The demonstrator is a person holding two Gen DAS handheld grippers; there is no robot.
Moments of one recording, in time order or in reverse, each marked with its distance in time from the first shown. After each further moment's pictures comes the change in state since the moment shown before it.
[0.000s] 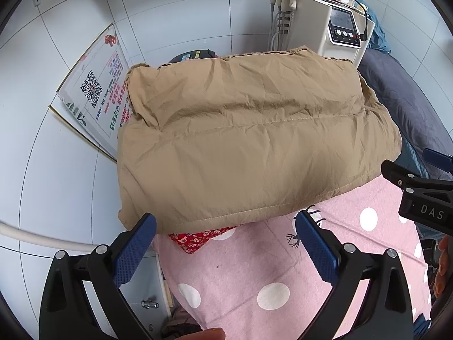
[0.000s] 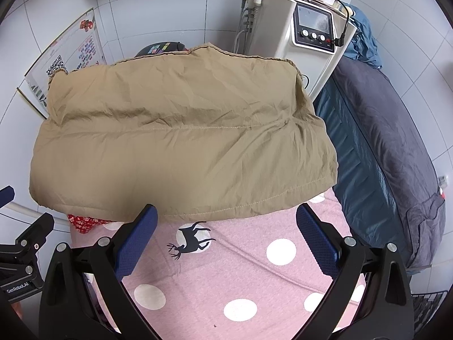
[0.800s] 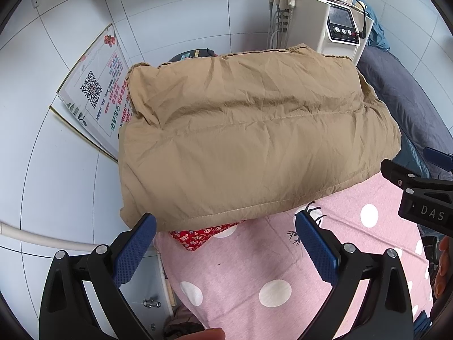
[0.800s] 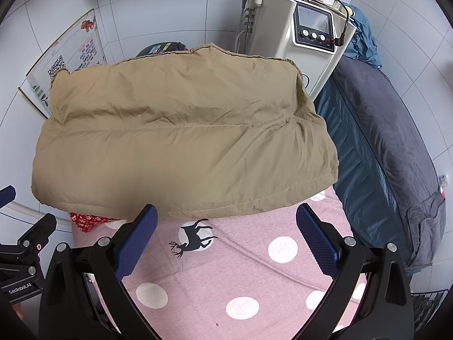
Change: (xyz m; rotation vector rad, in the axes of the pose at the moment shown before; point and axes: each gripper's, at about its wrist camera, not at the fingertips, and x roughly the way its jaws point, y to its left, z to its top) left arm -0.003 -0.001 -0.003 0.010 0.006 0.001; right arm -0.002 0.002 -0.003 0.009 0.000 0.001
